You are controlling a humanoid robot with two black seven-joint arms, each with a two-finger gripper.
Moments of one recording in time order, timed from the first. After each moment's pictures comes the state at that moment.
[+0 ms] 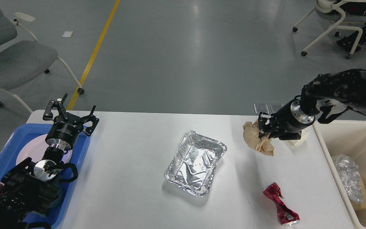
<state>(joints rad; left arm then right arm) -0.69 0.15 -1.02 -0.17 -0.20 -0.77 -0.16 1.74 -0.36 -1.11 1.00 0.12 0.61 -0.06</state>
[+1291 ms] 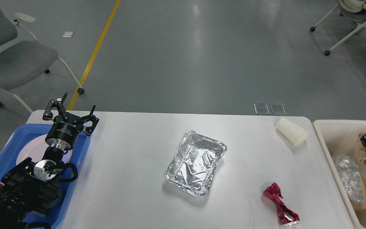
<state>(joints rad) -0.69 0.15 -1.02 -0.17 -0.20 -0.77 -0.16 1.07 -0.65 -1.02 0.61 0.12 0.08 -0.06</state>
